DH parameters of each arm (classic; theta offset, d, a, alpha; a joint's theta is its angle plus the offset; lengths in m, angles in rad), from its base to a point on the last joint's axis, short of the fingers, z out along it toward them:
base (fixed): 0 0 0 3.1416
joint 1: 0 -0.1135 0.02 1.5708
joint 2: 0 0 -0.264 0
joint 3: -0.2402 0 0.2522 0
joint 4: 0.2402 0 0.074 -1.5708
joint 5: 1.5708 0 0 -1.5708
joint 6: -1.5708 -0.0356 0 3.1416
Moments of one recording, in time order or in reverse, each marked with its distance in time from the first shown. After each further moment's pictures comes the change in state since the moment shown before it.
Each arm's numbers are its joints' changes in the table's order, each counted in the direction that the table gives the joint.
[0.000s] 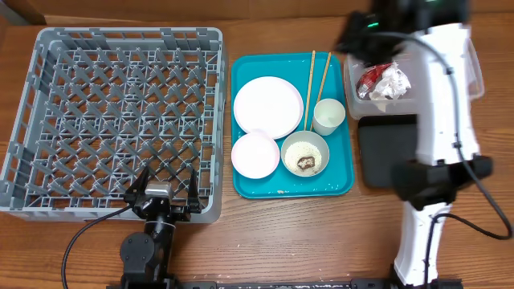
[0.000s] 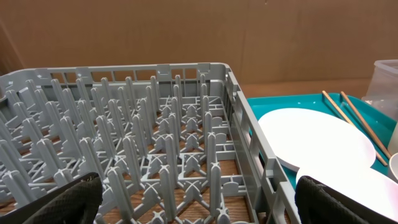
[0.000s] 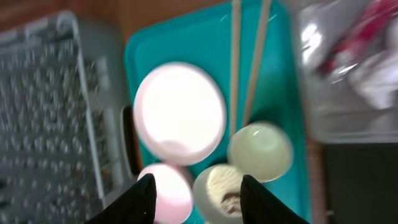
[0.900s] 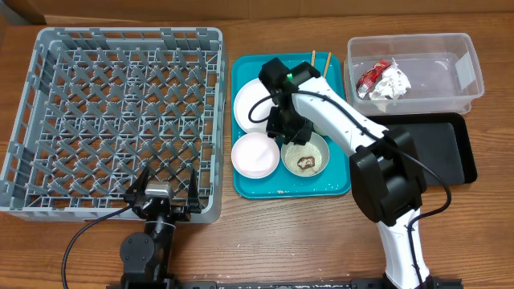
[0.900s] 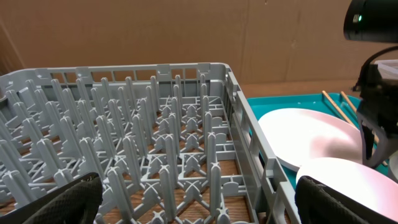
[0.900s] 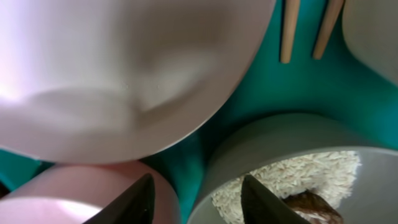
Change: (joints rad) left arm 0.000 0.000 0.000 0.000 0.000 0.000; right arm -0.322 0.009 0.812 -0.426 0.181 -0.356
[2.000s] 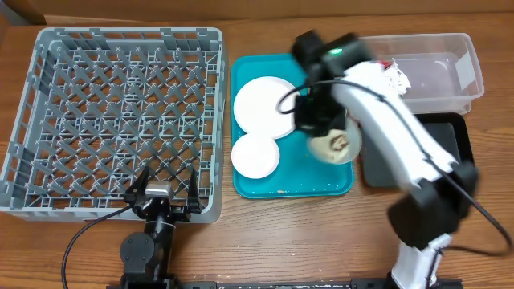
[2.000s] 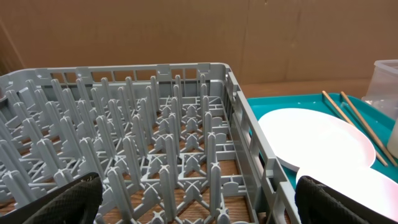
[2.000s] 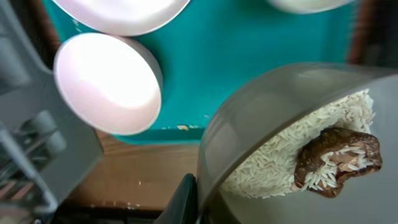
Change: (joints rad) left arm 0.000 0.000 0.000 0.000 0.000 0.000; right arm 0.120 -0.275 -0.154 0.405 -0.096 0.257
